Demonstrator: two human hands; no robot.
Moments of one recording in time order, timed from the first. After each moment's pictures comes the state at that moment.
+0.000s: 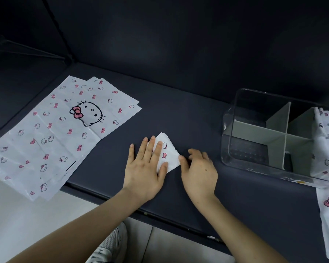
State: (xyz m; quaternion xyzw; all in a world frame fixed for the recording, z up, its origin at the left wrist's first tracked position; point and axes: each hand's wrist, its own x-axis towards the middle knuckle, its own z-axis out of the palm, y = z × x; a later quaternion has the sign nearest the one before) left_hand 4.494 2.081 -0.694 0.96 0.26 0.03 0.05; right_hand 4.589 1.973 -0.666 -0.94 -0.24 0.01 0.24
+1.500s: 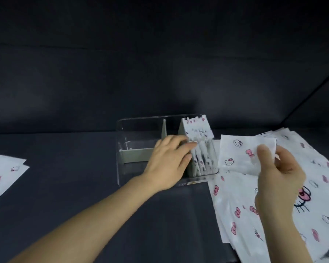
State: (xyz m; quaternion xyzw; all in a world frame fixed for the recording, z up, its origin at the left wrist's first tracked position) left_hand 4.708 1.910 -0.580 0.95 -0.11 0.12 0.25; right_hand 4.717 1.709 -0.527 -0.71 0.11 -0.20 0.67
